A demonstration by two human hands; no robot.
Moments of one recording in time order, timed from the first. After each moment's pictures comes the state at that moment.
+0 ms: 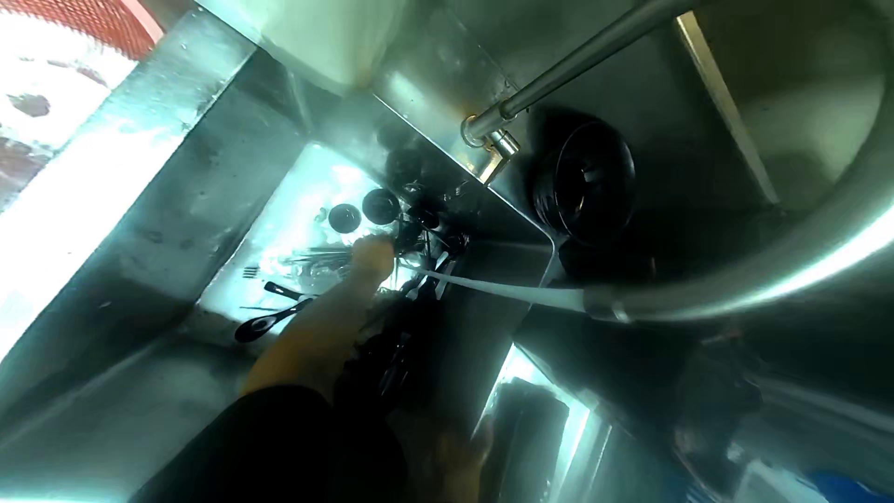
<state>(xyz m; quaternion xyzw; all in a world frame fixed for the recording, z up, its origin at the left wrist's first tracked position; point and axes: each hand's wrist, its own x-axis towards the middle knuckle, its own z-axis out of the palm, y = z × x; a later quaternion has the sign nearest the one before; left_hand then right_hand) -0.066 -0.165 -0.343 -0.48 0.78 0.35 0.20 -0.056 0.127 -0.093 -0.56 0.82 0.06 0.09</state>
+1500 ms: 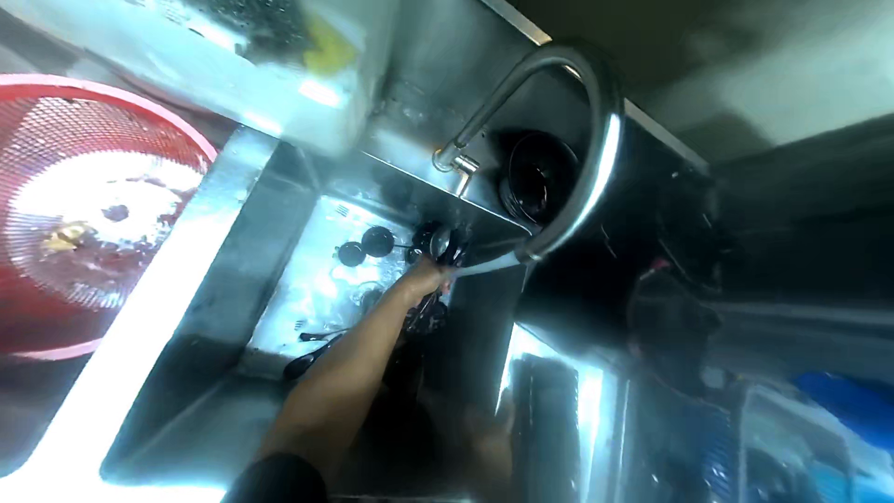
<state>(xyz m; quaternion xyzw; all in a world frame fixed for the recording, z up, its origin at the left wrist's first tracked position) -0.084 -0.161 -0.190 -0.38 0.43 0.82 -0.02 -0.045 0.114 -0.076 -0.51 0.85 0.00 0.10</state>
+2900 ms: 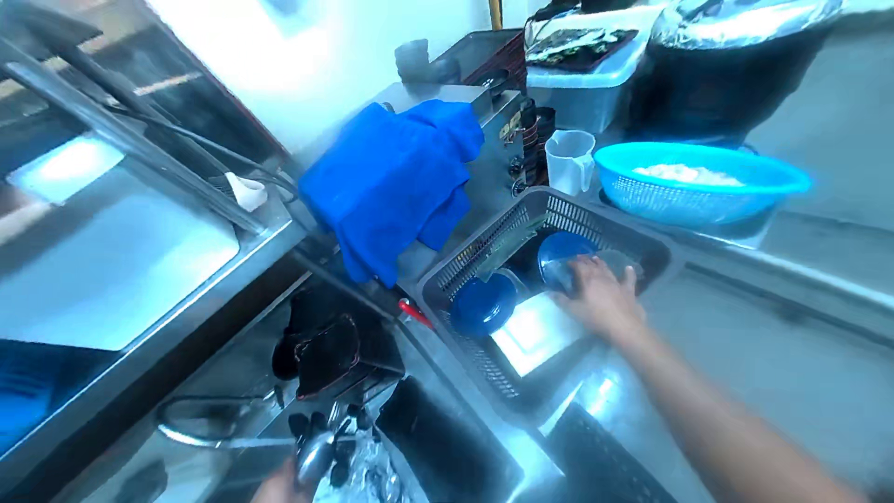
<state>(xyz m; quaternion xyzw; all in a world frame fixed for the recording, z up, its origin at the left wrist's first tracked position) -0.048 0.061 0.142 -0.27 0.95 0.09 0.15 -0.323 0.559 0.064 0.01 0.98 -0.20 0.03</state>
